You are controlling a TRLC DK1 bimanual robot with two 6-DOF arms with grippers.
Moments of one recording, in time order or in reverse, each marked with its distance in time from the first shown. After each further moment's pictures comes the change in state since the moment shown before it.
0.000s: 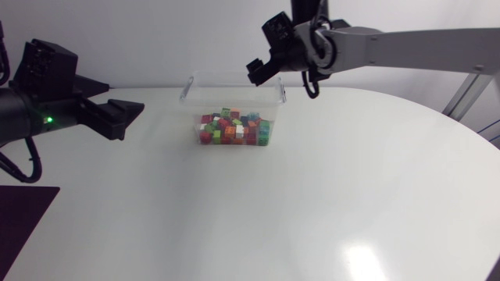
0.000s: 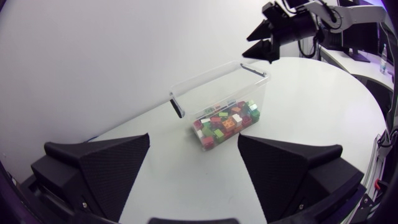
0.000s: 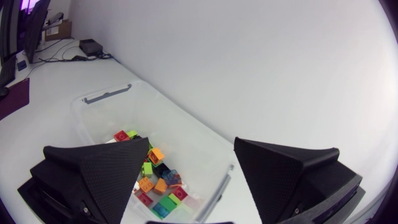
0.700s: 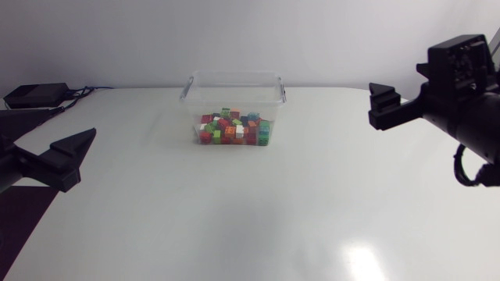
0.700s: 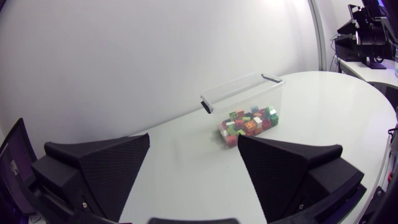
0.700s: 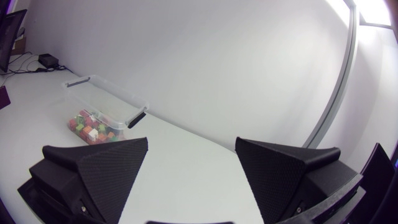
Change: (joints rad) left arm 0.136 -0.475 -0.285 0.000 -0.012 -0.004; right arm -0.135 -1.040 -0.898 0.048 0.243 0.000
